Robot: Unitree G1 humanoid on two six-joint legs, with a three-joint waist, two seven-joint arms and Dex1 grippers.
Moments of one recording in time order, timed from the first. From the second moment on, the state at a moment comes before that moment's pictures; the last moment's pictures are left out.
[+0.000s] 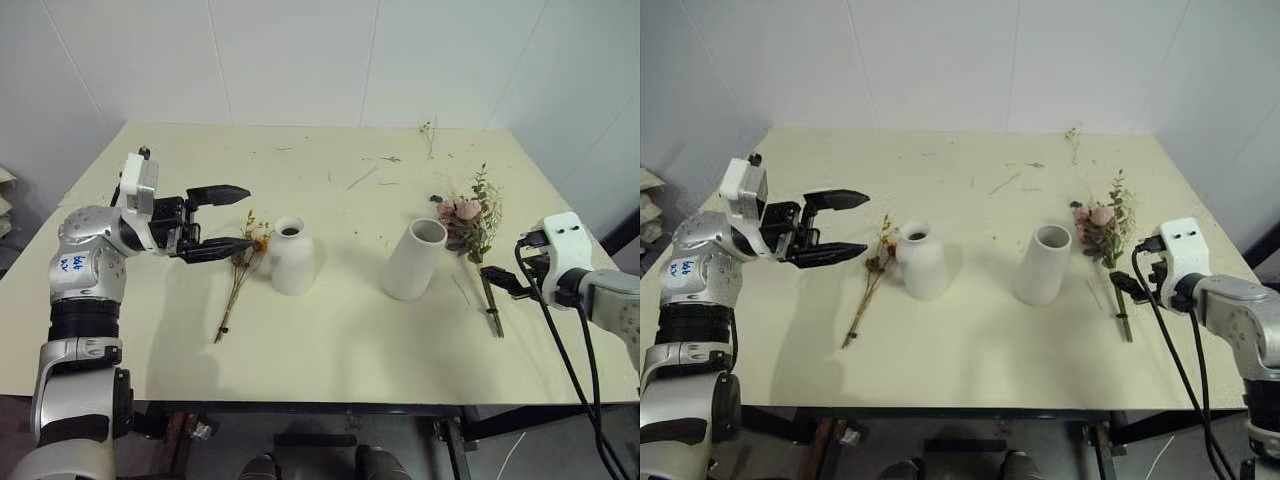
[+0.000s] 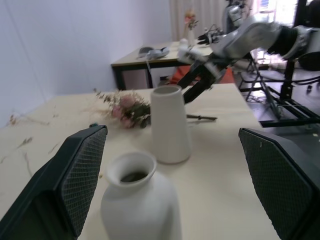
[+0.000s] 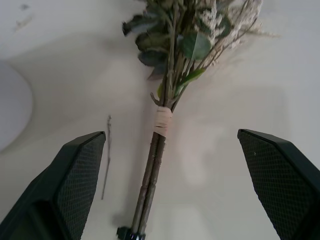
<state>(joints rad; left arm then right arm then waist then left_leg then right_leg) -0.86 0.67 0.20 0.41 -0.55 0.20 -1.49 -0.49 -0.88 -0.17 -0.02 0.51 1.01 0.36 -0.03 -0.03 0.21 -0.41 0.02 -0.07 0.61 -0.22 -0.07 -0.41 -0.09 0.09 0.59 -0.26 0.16</state>
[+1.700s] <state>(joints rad) -0.96 0.65 0.11 0.45 -0.52 0.23 -1.48 -0.89 -0.57 -0.26 0.15 0.28 0.47 0.33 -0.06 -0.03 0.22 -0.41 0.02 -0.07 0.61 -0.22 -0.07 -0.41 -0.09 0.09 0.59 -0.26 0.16</state>
